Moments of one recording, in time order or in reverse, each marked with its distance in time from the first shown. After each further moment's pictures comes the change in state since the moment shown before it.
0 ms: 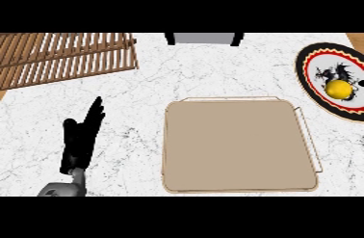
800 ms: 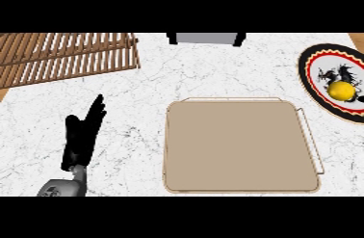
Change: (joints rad) left arm -0.021 -0.002 0.004 0.008 -0.012 -0.010 0.015; right arm 0.093 0.019 -0.021 -0.005 -0.062 0.078 -0.144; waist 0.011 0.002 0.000
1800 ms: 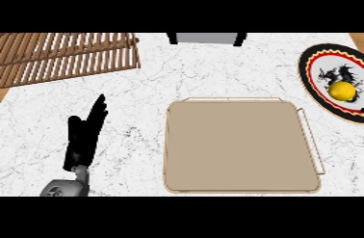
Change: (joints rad) left arm 0.001 -0.018 0.000 -0.004 -0.015 0.002 -0.003; right arm 0.068 -0.014 0.026 0.019 0.010 -0.137 0.026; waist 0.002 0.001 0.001
